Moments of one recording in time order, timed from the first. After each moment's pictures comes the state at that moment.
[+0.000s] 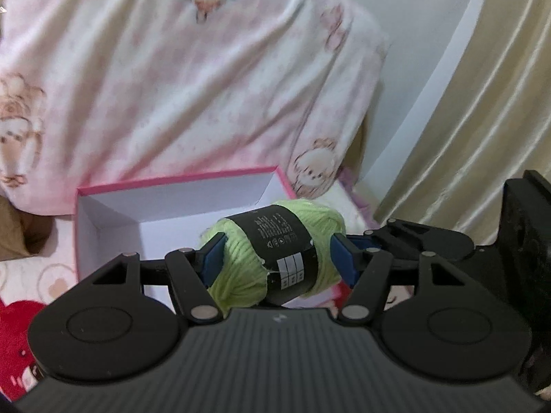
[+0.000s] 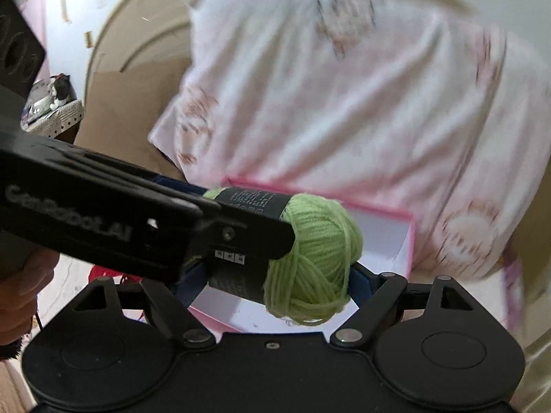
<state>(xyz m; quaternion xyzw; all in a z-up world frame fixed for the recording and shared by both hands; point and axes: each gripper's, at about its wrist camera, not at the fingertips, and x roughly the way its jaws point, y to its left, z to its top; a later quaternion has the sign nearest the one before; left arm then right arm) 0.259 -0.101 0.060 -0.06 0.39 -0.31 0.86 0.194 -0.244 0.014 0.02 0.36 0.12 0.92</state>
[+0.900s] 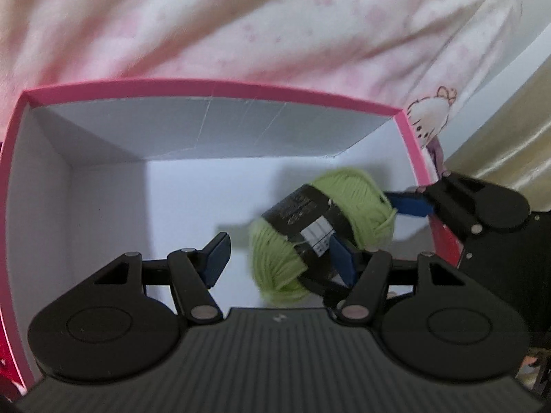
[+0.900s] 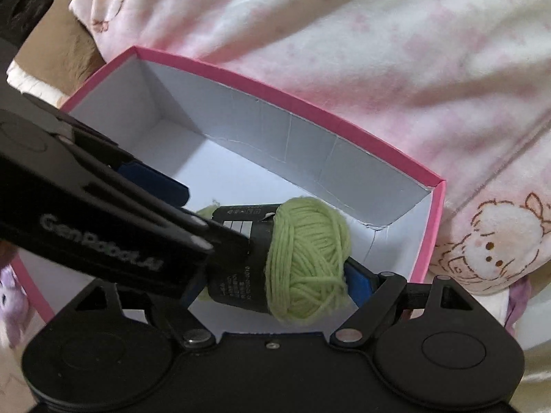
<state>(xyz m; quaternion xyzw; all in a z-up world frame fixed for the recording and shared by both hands) 0.364 -0.112 -0.071 -0.10 0.52 -0.25 0.81 0.310 -0.240 -0.088 -0.14 0.49 0.10 0.85</state>
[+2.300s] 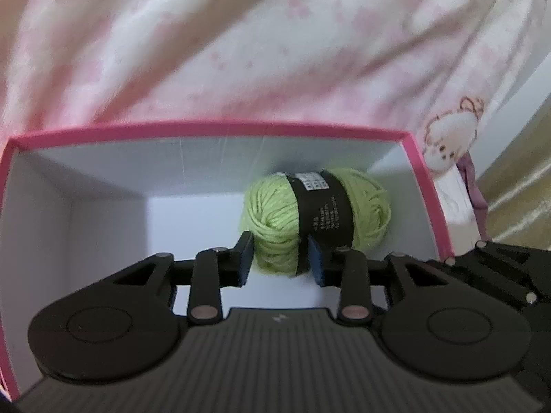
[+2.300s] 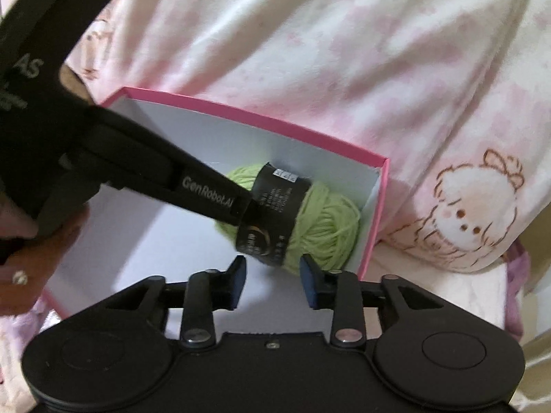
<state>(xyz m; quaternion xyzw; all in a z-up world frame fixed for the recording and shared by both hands) 0.376 -0.157 -0.061 -0.06 0.50 -0.19 0.84 0.291 -0.274 -0.083 -0.05 0.44 0.10 0.89</state>
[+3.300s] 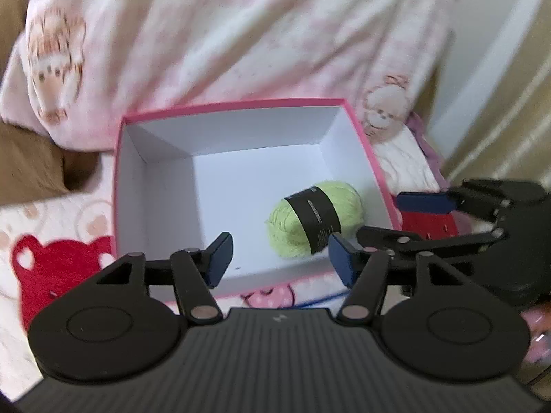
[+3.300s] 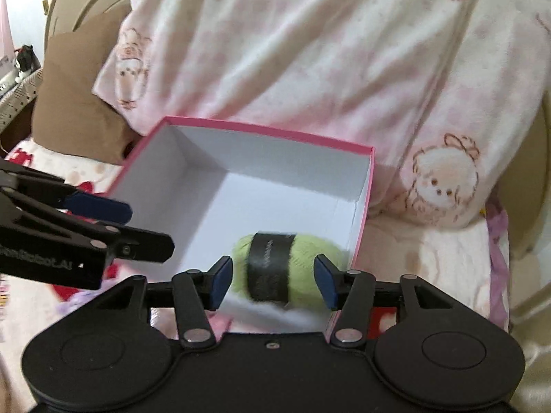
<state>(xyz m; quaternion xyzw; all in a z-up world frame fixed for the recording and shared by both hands) 0.245 -0.110 0.038 0.00 0.48 -0.20 0.86 0.191 -0.275 0.001 0.00 0.45 0.08 0.89</state>
